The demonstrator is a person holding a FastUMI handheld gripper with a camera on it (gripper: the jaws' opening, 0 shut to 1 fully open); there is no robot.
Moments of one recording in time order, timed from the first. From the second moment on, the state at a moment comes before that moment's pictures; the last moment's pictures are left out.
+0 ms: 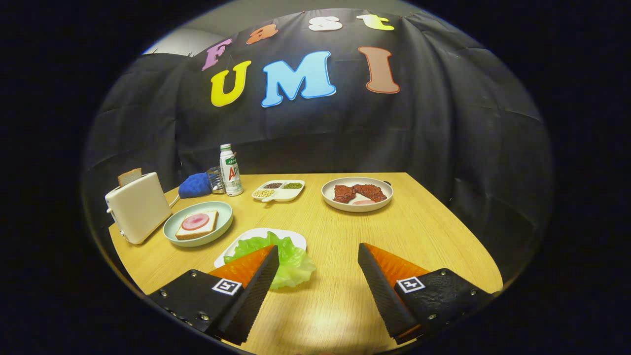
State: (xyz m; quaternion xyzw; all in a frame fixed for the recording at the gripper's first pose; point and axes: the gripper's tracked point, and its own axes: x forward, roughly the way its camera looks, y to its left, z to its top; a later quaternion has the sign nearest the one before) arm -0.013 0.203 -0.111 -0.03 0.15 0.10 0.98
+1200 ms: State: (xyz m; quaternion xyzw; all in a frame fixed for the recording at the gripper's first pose) arm -0.006 0.237 -0.133 -0.02 0.21 0.14 0.97
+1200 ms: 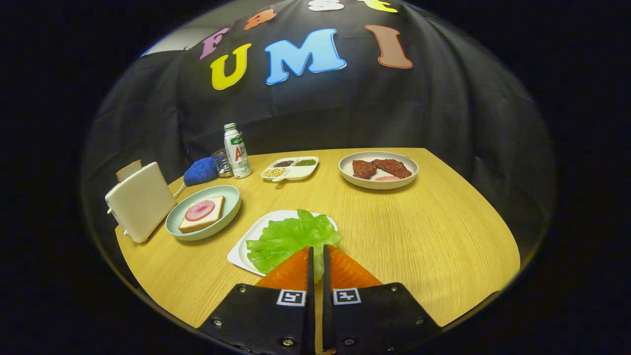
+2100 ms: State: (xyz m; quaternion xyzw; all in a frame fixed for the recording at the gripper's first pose) arm -0.022 0.288 -0.036 -0.03 0.12 0.20 0.97
